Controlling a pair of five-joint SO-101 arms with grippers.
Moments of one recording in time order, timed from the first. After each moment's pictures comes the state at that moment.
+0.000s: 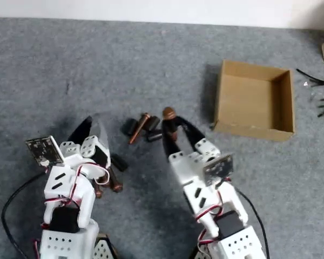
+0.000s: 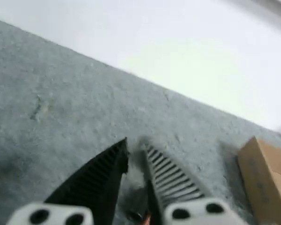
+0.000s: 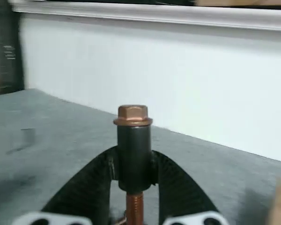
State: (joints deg) left arm -0.7 -104.3 96.0 27.2 27.4; right arm -26.1 -96.7 96.0 2.5 4.0
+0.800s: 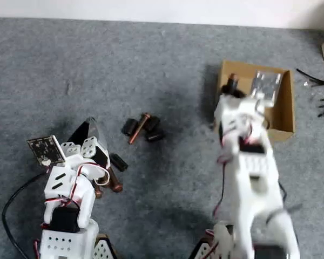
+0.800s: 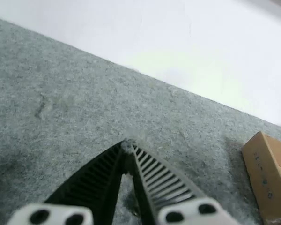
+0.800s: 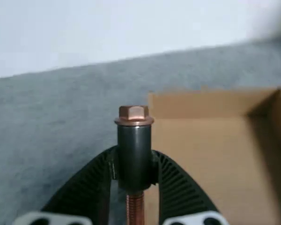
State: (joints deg) left arm -0.7 -104.3 96.0 28.6 26.9; right arm 1.0 -22.4 48.1 5.8 -7.4
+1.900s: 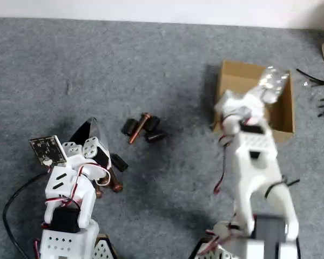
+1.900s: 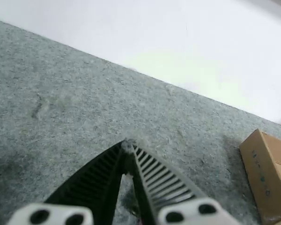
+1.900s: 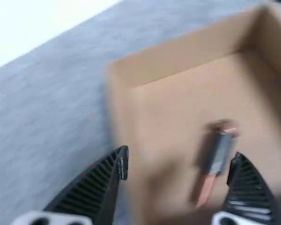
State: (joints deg) left arm 0.1 -104.3 96.0 28.6 26.5; right arm -1.4 -16.4 44.4 13.1 -19.7
